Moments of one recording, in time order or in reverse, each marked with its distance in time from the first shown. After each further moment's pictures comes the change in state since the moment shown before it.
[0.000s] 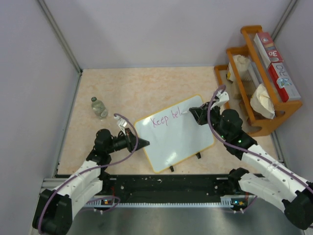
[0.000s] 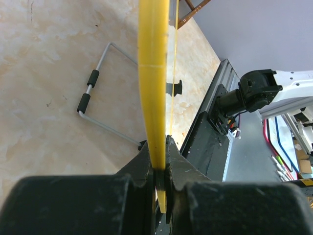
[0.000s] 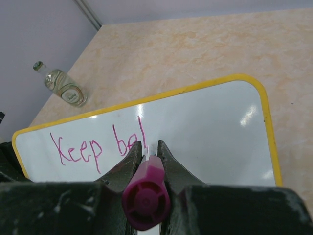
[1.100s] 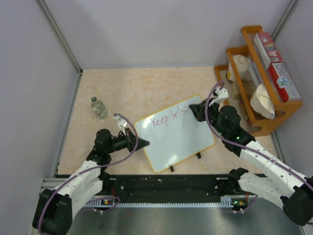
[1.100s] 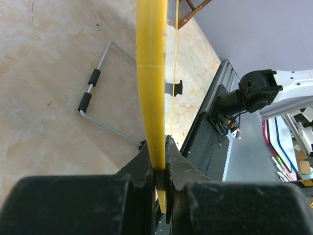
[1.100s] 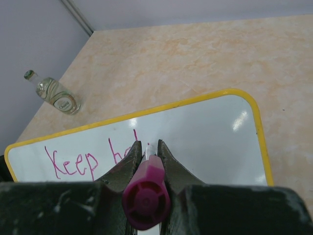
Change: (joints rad) left arm 0.000 0.000 0.000 0.000 0.000 0.002; right arm 0.000 0.056 0.058 0.002 0.041 -0.011
